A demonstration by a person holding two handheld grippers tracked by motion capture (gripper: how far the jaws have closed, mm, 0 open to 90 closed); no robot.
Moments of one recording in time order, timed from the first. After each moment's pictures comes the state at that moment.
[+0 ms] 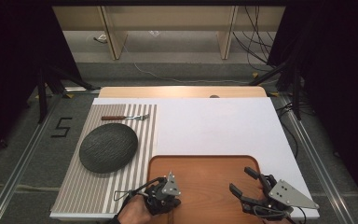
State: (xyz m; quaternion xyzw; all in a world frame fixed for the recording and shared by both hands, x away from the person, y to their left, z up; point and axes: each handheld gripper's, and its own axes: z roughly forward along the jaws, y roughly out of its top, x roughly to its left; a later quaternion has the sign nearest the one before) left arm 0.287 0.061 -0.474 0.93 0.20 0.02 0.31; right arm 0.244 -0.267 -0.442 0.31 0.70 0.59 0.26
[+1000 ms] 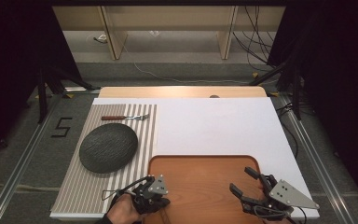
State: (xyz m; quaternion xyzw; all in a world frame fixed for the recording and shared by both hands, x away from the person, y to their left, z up) left arm 0.289 0.093 -0.474 0.93 0.20 0.01 0.30; right arm 0.244 -0.267 -0.442 0.31 0.70 0.59 0.26
